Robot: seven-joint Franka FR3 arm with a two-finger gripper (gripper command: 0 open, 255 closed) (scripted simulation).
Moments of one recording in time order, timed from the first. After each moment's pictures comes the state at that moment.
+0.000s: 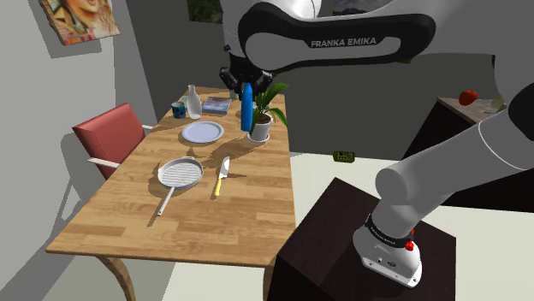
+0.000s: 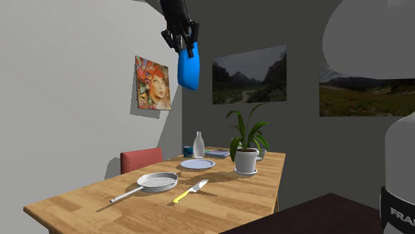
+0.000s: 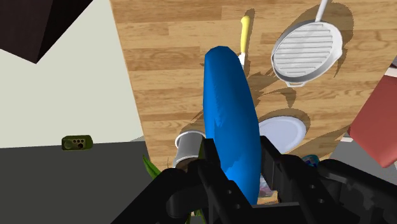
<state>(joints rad) -0.60 -0.43 0.90 -1.96 -0.11 1.85 1.25</state>
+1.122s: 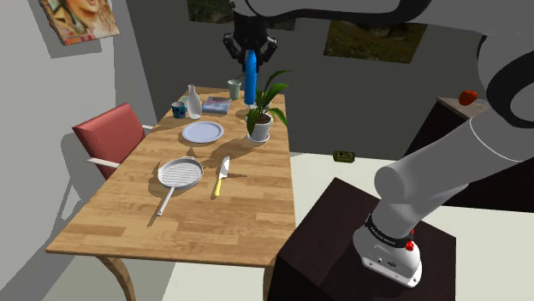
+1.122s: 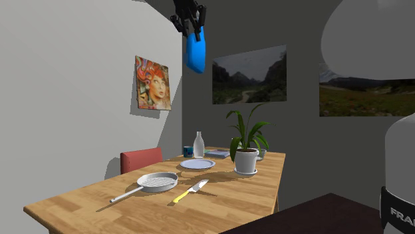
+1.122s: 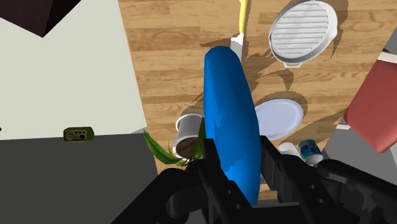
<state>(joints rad) -0.66 -0.35 0.88 -1.75 -0.16 1.71 1.17</state>
